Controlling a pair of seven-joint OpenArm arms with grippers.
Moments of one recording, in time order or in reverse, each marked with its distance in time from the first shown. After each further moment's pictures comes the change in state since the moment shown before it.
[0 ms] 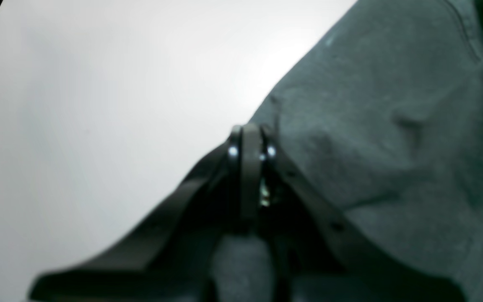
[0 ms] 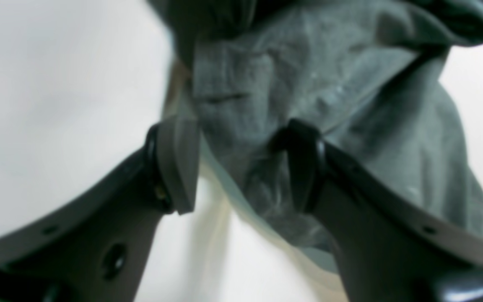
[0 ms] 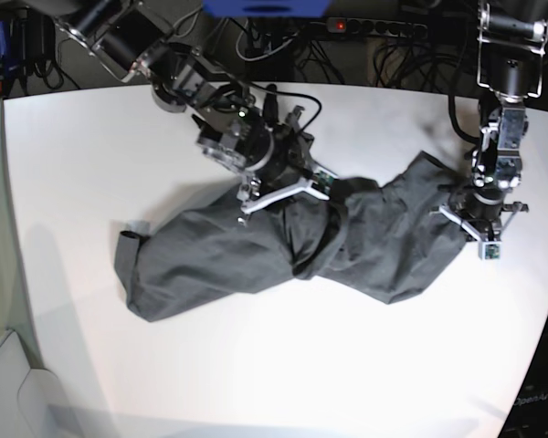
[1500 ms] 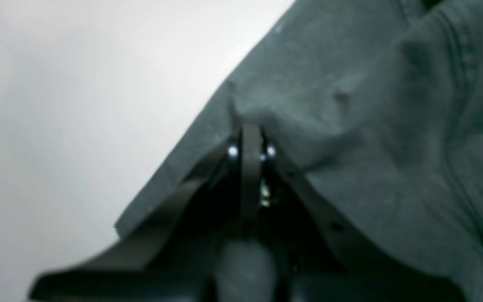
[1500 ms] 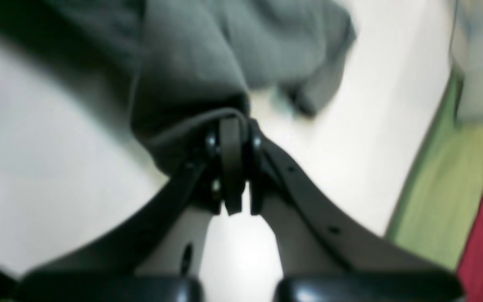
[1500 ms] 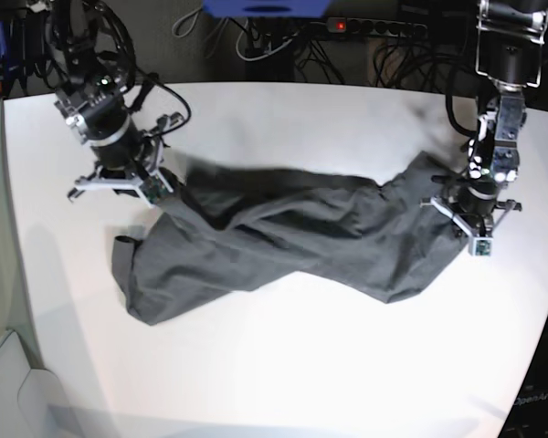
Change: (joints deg) left arm 3.2 -0.2 0.2 6.9 0.3 -0.5 2.7; right arm -24.0 10.7 35.6 25.0 -0.3 0.1 1.2
